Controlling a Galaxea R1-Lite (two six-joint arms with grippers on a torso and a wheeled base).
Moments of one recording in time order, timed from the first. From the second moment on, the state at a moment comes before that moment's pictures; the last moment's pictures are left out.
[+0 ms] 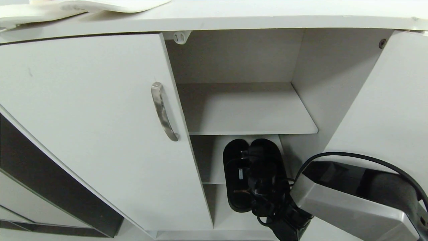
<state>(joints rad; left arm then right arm) 0.00 0.00 0.00 -0.03 -0.04 -0.03 0.78 2.46 -1.11 -1.35 -0.77 -0.03</state>
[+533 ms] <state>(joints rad) 0.00 0.00 0.00 -0.03 -0.04 -0.03 0.72 2.54 -1.50 -1.10 -0.74 -0.03</state>
